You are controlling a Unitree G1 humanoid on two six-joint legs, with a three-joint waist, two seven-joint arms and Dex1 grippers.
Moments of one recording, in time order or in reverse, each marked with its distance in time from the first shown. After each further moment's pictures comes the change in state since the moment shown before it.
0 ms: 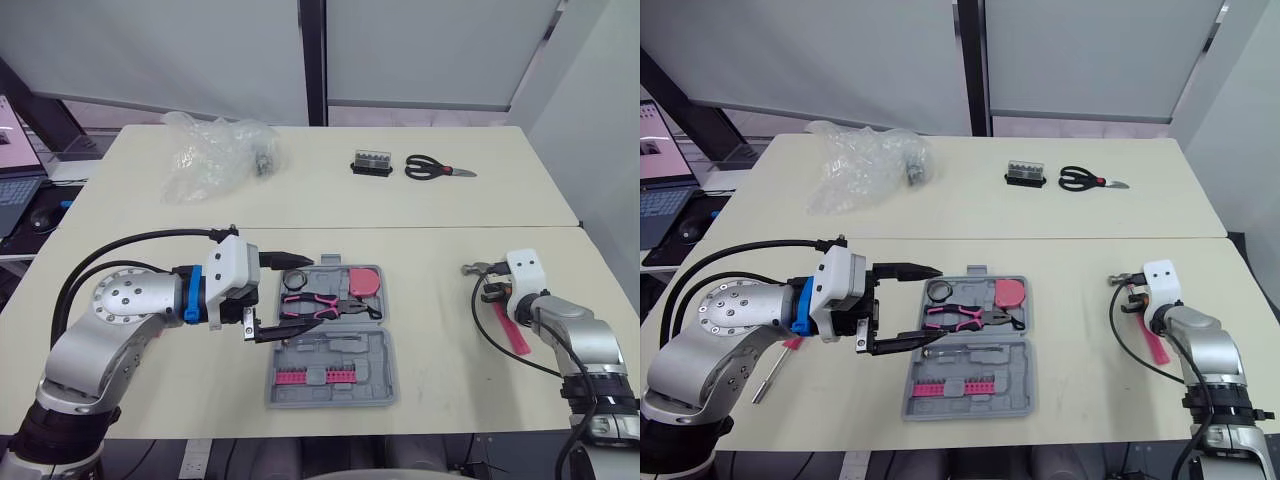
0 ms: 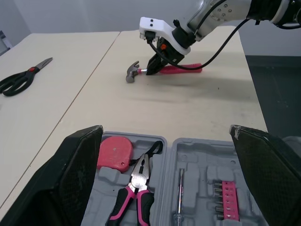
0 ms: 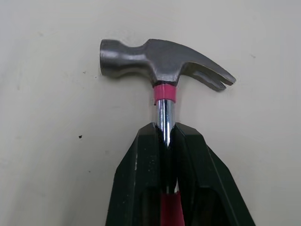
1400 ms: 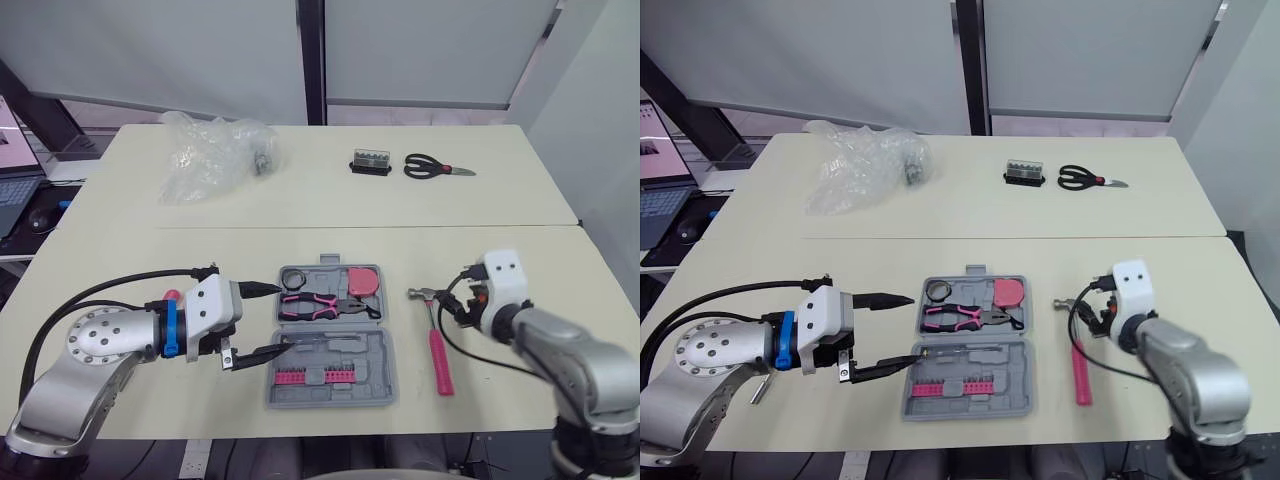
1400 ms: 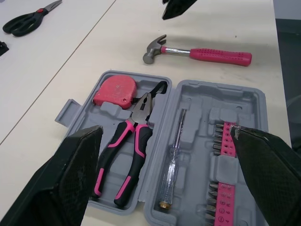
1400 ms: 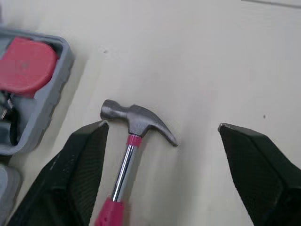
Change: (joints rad) left arm 0.229 0.051 0.073 0.000 0.096 -0.108 0.026; right arm 0.074 -0.064 0.022 -0.671 0.213 0.485 0.021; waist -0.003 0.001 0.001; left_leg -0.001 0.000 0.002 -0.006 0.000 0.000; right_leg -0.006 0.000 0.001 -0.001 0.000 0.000
